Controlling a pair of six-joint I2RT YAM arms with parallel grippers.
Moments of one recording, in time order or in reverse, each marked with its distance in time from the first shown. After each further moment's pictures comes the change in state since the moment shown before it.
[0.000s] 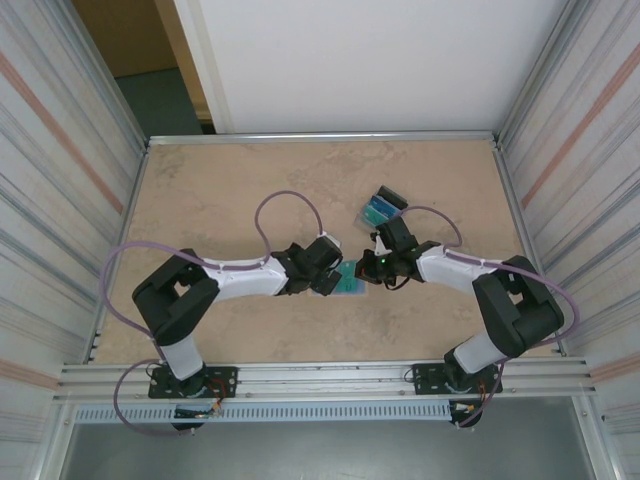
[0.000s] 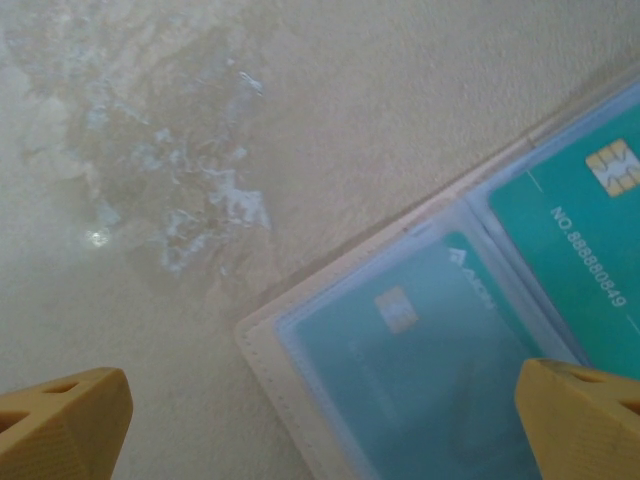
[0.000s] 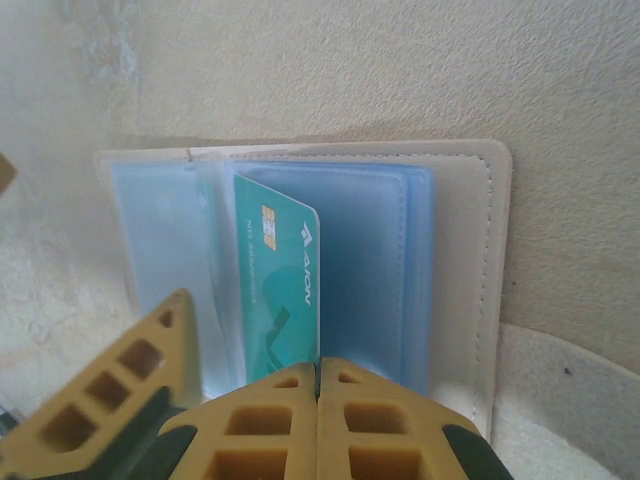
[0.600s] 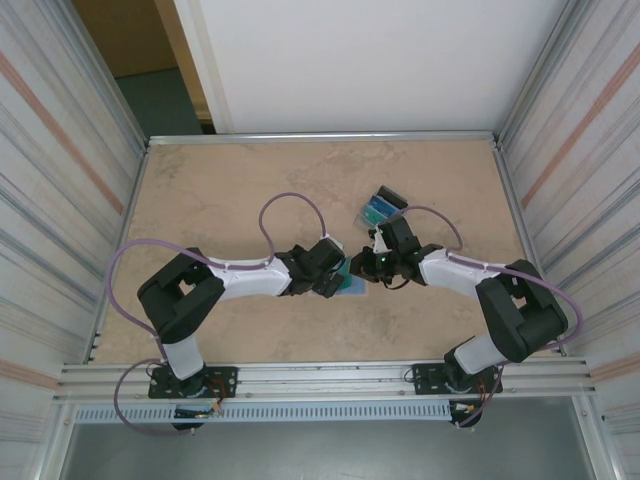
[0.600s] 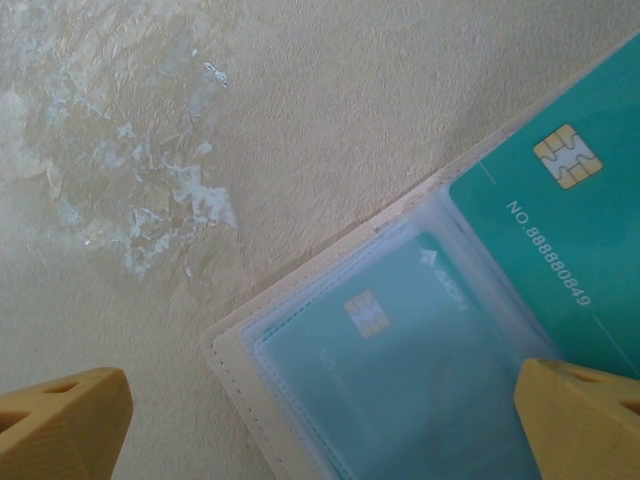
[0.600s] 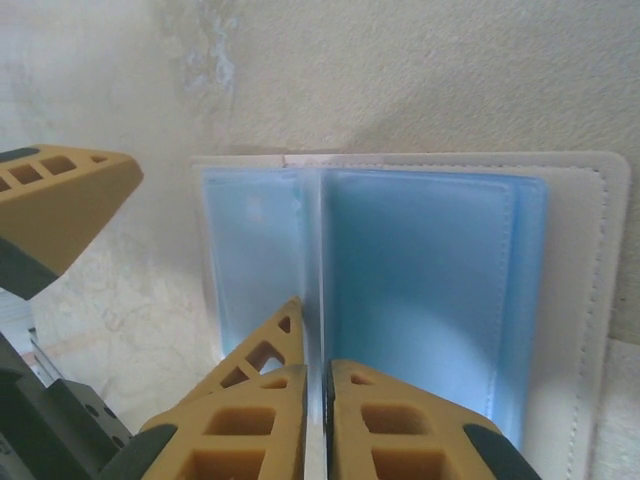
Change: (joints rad) left arm -0.007 0.021 0.010 0.001 0.021 -0.012; right arm 0.000 -0.024 -0.032 0.117 -0.081 0.052
